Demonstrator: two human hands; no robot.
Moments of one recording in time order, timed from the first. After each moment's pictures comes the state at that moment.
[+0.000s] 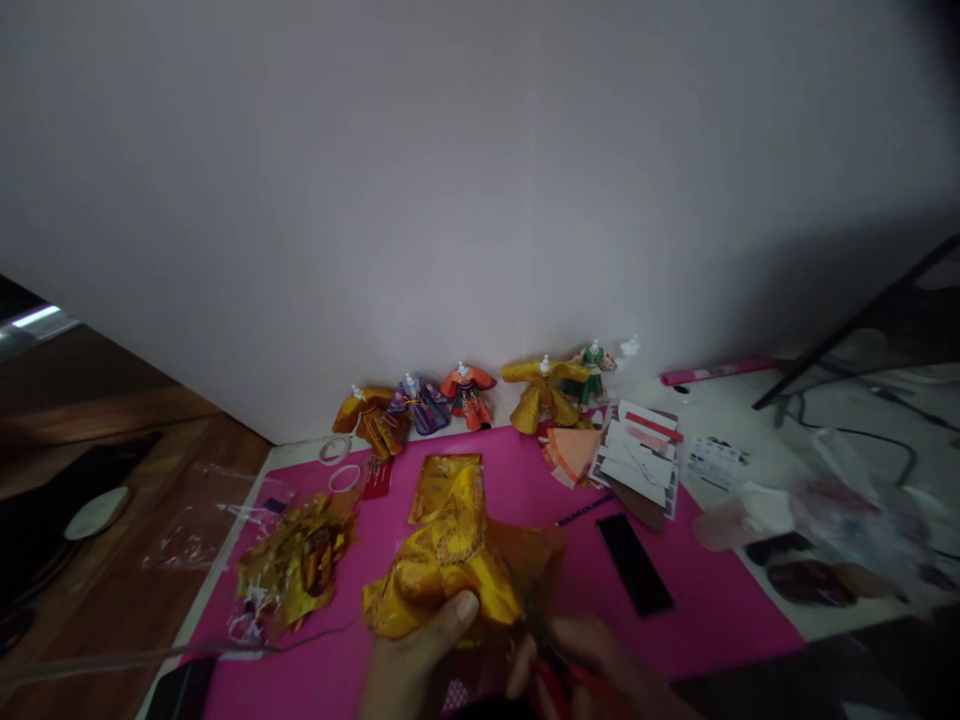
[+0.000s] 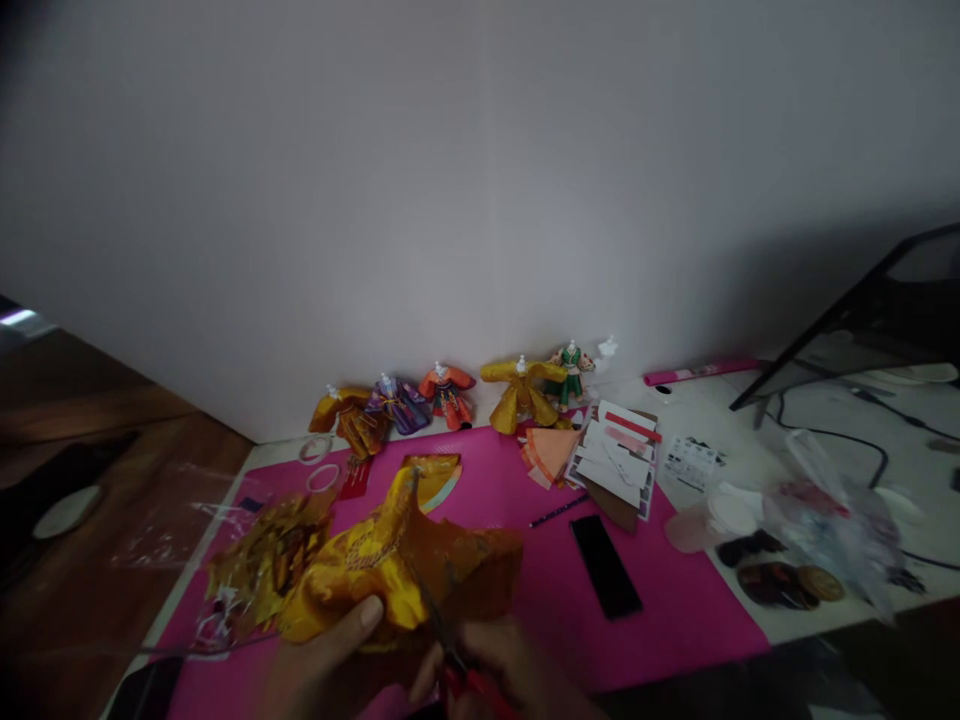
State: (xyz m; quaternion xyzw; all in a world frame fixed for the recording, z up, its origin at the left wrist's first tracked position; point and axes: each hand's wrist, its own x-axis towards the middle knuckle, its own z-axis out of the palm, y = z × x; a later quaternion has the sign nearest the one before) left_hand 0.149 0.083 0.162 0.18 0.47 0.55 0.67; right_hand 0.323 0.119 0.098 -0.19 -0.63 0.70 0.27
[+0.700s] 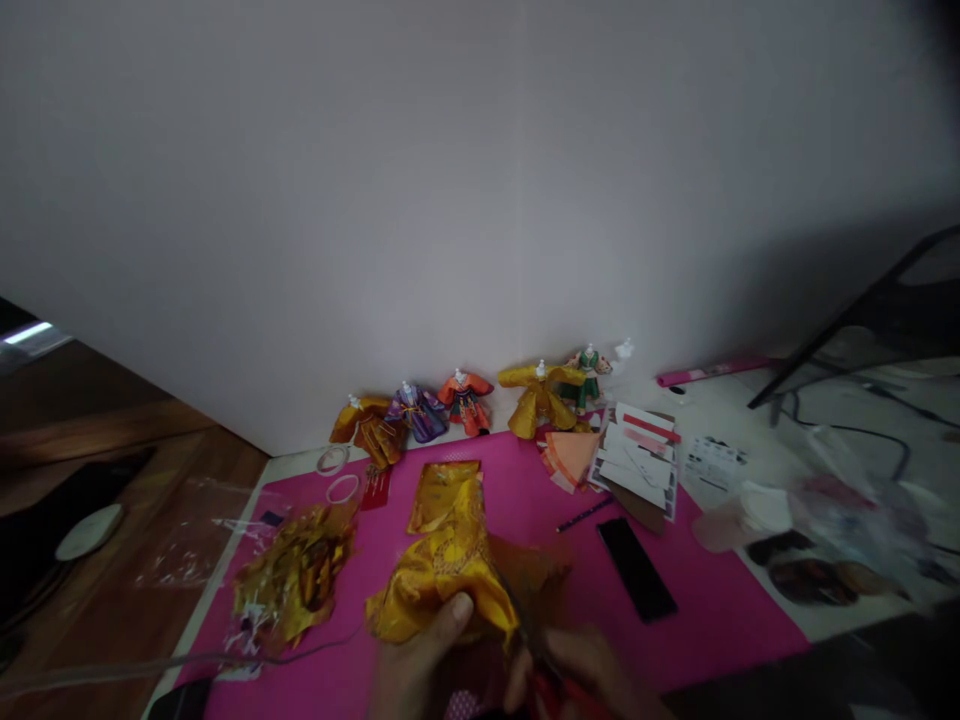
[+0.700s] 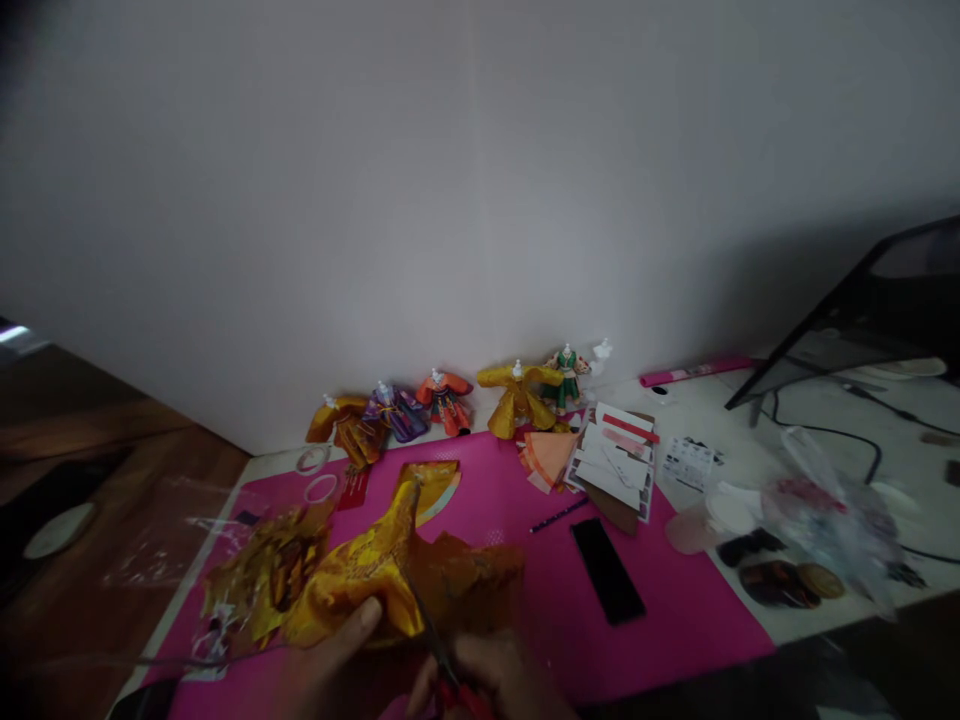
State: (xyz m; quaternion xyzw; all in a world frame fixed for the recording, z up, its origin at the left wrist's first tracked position) left_hand 0.139 0.083 0.132 0.22 0.45 0.51 0.70; right_hand 0.316 0.111 0.093 -0.22 -0.62 0.70 0.28
